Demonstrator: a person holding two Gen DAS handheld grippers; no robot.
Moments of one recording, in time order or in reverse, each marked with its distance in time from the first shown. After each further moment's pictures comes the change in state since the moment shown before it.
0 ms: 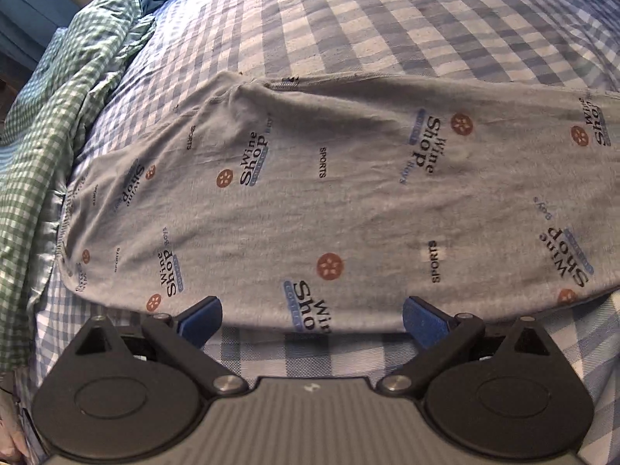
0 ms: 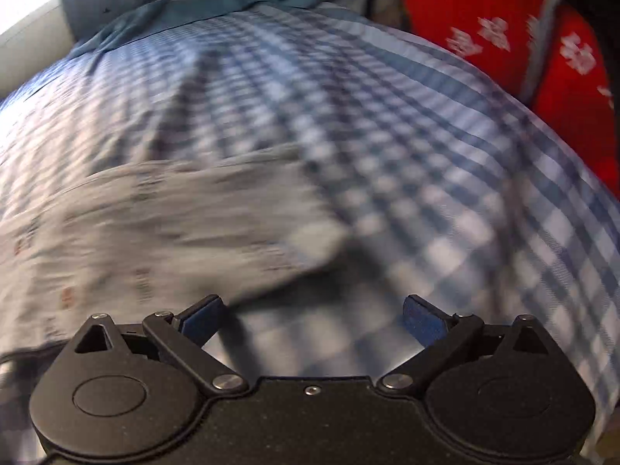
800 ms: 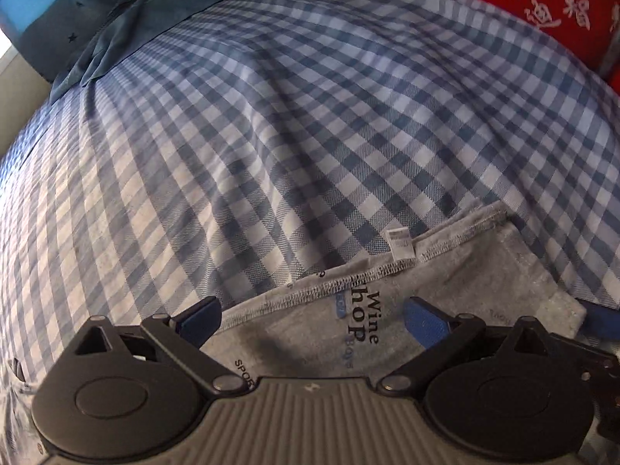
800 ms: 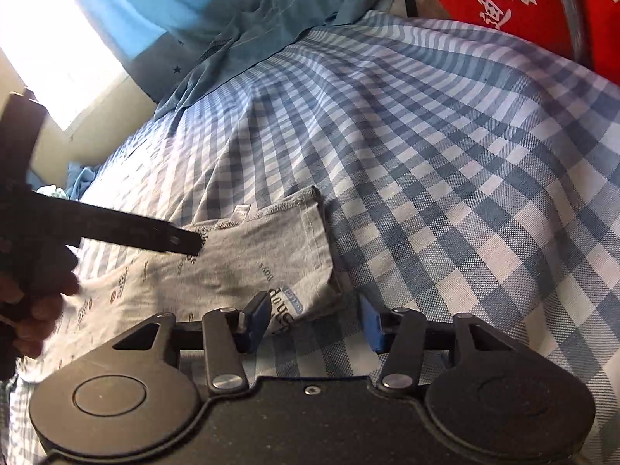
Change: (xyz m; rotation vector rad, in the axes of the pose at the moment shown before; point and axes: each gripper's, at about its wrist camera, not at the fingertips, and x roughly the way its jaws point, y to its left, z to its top) left arm -0.061 -0.285 0.107 0.453 -0.204 -0.277; right arm 0.013 -0.045 0.014 0.113 -0.013 0.485
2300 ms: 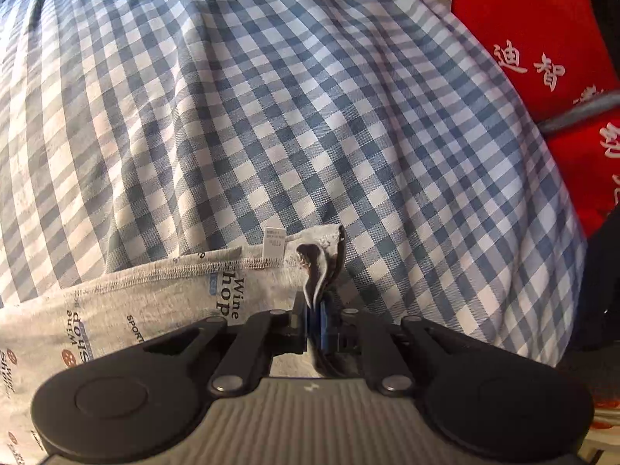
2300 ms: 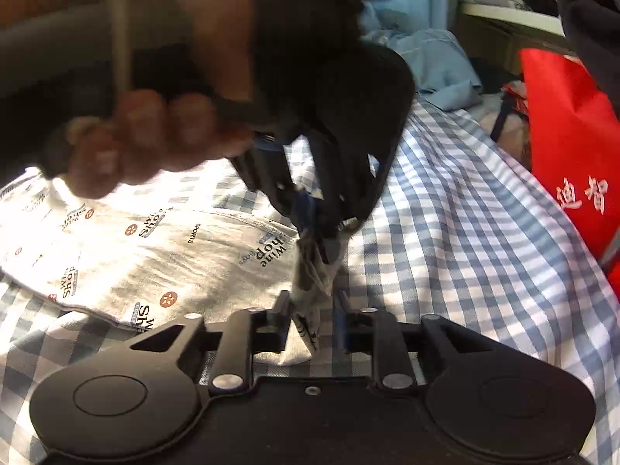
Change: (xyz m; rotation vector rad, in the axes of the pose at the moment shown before) left arm -0.032 0.012 0.042 -0.236 0.211 -0.387; right arm -0.006 0.113 -0.016 -0.547 -0.075 -0.165
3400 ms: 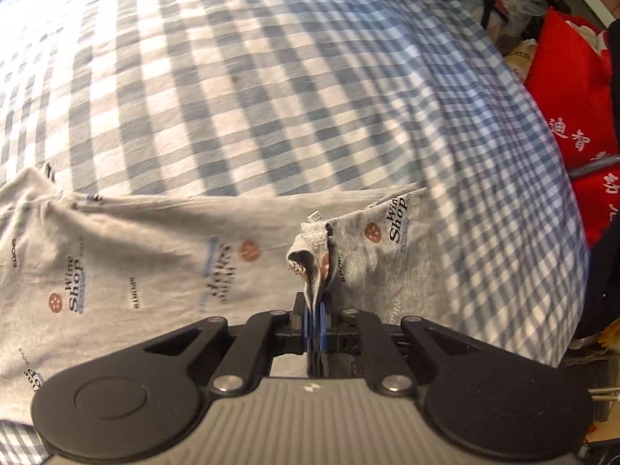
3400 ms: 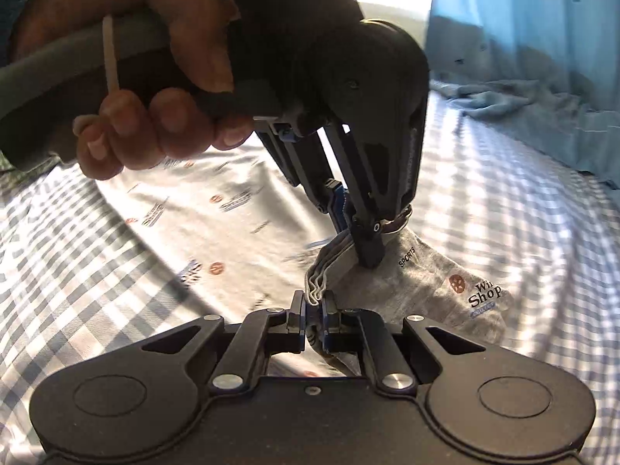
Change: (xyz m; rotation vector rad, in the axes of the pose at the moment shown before) left arm -0.085 0.258 -0.118 -0.150 -0.106 -0.058; right arm 0.008 0.233 0.051 -0.342 0.047 0.359
